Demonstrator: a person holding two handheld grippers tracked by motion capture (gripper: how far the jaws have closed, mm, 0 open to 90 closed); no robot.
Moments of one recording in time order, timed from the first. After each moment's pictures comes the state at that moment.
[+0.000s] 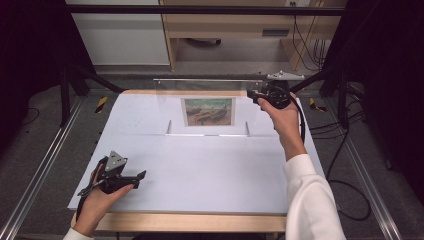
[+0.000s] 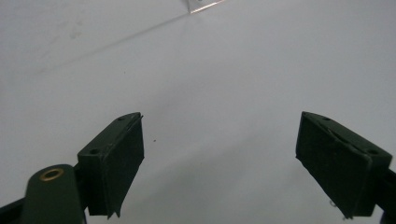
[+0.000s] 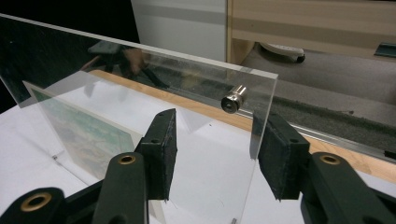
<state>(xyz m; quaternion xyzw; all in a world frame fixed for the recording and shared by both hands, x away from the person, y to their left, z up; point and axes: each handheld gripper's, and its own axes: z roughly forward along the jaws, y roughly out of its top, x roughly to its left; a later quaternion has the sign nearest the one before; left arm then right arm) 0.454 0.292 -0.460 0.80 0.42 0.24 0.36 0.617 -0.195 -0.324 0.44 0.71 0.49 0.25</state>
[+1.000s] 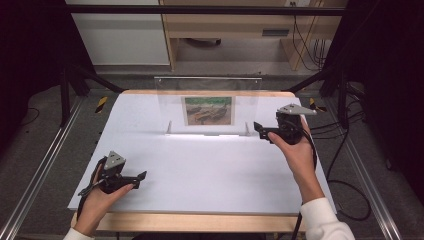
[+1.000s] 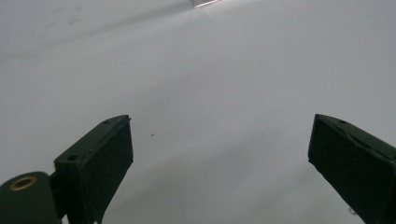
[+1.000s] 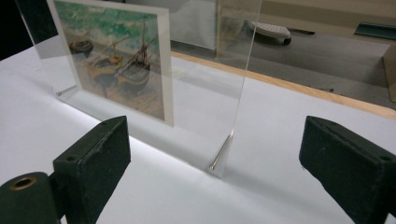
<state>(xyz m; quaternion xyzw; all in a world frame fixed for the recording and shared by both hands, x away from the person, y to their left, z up) 0.456 0.294 -0.463 0.79 0.44 0.23 0.37 0.533 -0.218 -0.364 0.45 0.72 0.46 0.27</state>
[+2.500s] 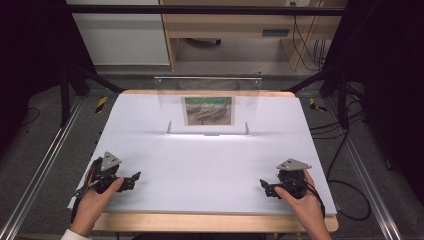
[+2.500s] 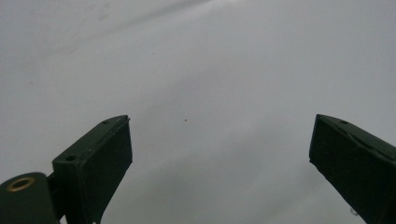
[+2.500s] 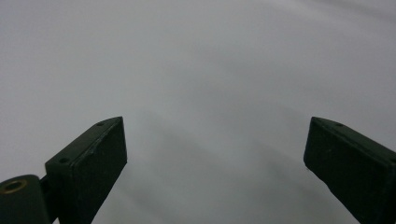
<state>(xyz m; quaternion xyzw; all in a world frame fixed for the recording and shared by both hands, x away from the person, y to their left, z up) 0.454 0.307 -0.462 0.79 0.44 0.25 0.34 0.438 -0.236 -0.474 0.46 0.79 0.34 0.21</state>
